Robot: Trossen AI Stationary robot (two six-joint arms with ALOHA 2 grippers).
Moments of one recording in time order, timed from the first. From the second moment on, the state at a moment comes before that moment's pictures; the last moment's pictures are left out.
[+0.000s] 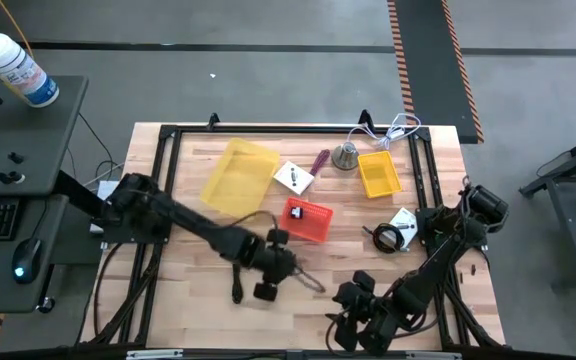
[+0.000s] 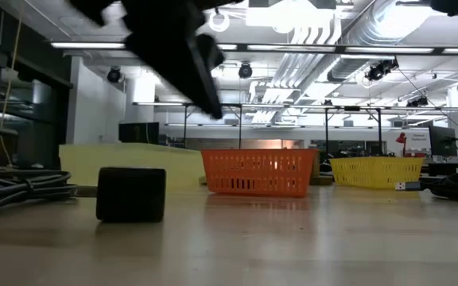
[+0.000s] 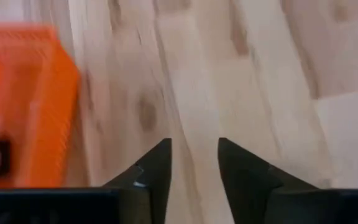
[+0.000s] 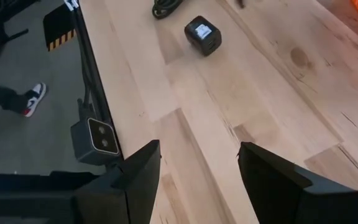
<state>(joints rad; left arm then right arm) -0.26 1.87 1.35 -0.52 -0.13 -0.08 0.83 1.78 1.29 -0.51 0.57 1.21</state>
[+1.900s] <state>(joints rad) -0.39 2.03 1.42 -0.69 -0.16 -0.66 0.79 1.78 1.29 -0.50 0.65 1.13</state>
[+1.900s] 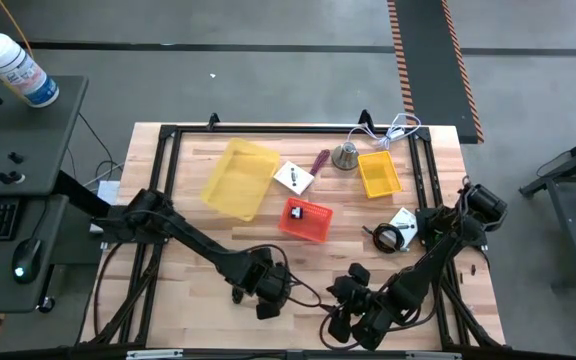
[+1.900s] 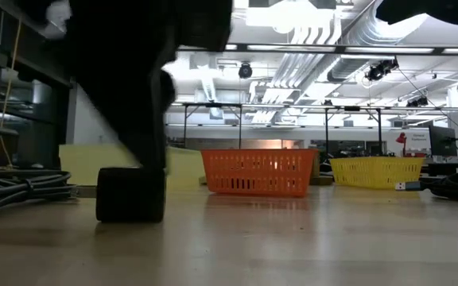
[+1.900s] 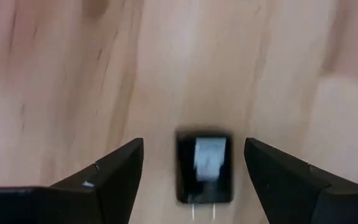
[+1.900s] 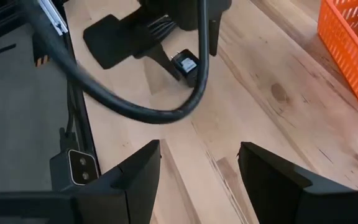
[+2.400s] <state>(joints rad) -0.39 2.06 1.42 -0.68 -0.13 -0.66 0.79 1.78 1.29 -0.50 0.65 1.12</state>
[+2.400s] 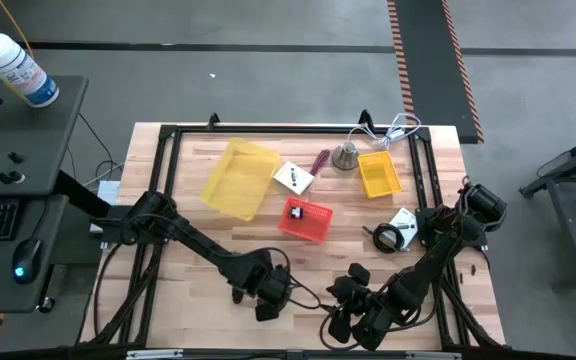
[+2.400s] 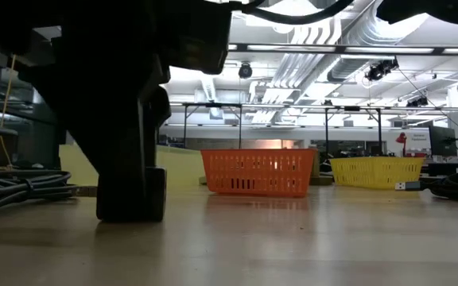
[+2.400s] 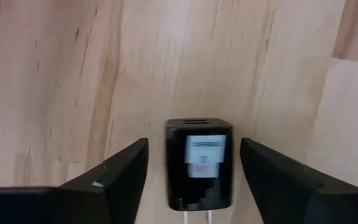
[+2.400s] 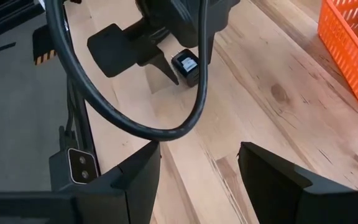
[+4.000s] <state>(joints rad) 0.02 2.04 1.68 -0.88 -0.22 -0.04 0.79 1.78 1.29 -0.53 0.64 1.13</state>
